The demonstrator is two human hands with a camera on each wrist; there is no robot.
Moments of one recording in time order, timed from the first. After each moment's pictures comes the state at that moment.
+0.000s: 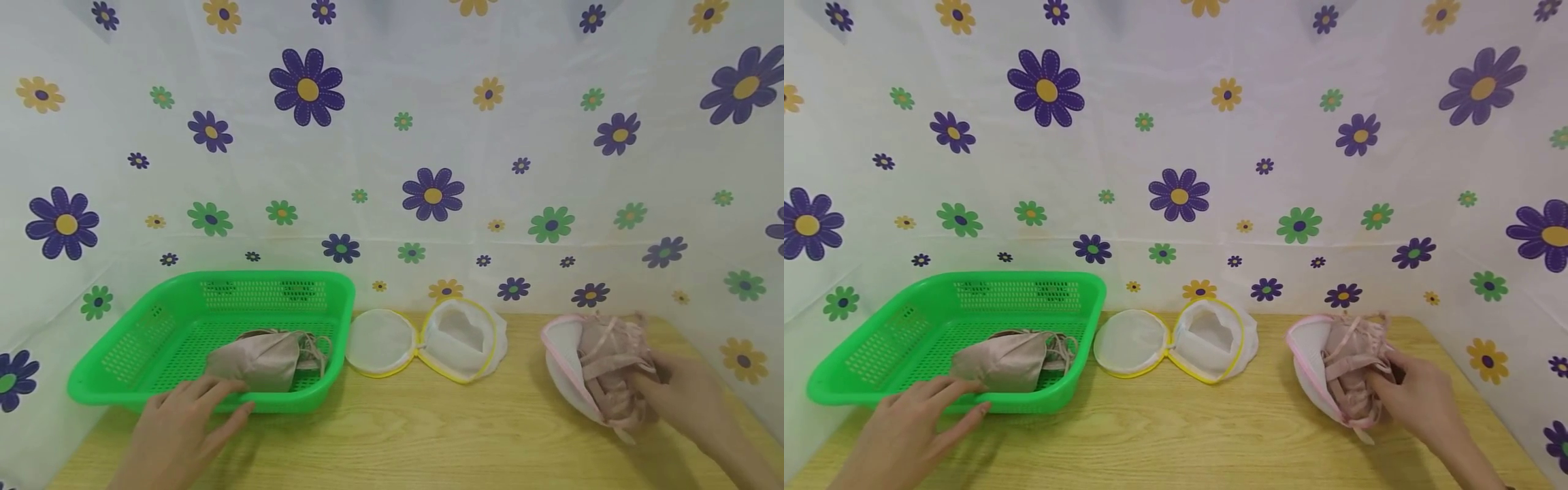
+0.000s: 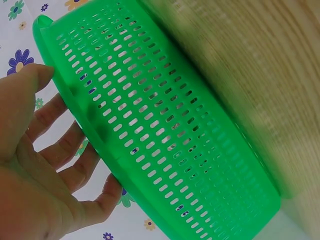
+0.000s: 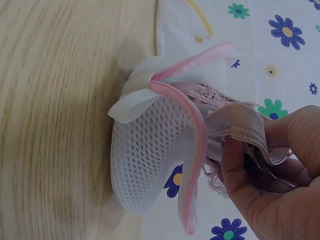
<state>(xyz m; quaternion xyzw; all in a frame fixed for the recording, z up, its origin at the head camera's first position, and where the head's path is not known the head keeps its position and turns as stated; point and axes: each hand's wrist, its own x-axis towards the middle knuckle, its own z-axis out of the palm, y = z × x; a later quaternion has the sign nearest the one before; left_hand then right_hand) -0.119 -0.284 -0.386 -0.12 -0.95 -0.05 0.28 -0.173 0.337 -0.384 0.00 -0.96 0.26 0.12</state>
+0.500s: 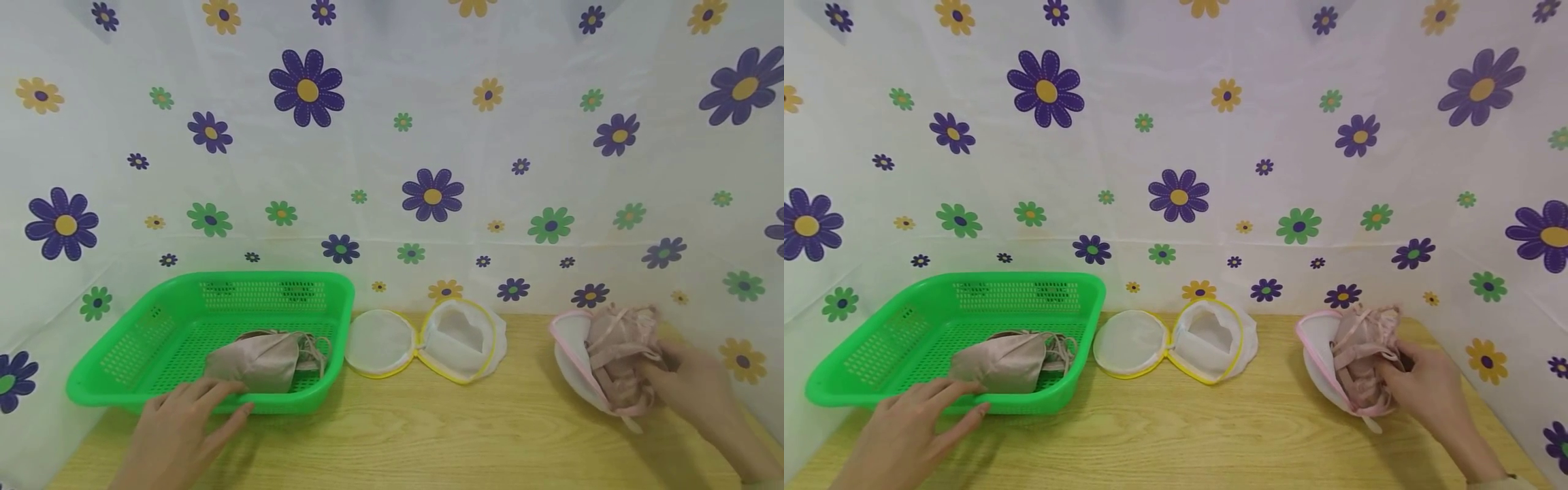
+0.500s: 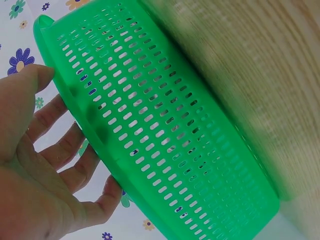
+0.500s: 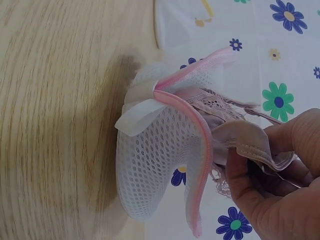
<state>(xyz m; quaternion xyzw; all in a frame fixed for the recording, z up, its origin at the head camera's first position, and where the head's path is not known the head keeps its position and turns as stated) -0.118 -0.284 -0.387 -0.11 -0.95 -0.06 0.27 -0.182 0.347 -0.383 0.00 -0.95 0.24 0.17</state>
